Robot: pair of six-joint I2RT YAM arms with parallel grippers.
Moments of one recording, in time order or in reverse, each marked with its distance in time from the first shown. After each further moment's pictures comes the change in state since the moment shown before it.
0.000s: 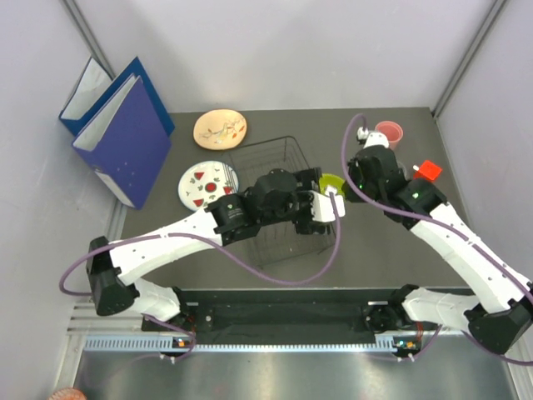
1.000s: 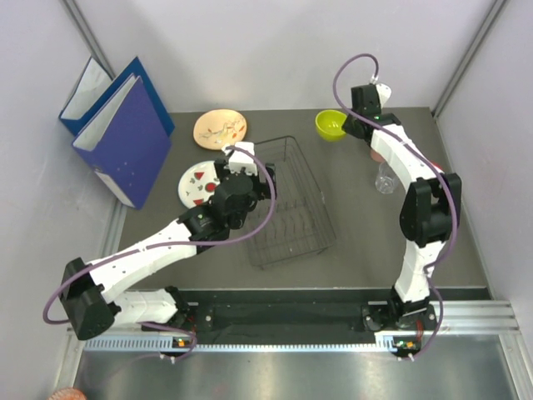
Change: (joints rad) left arm 0.199 -0.217 -0.336 0.262 -0.685 -0.901; right arm -0.384 0.800 0.515 0.331 -0.008 0.128
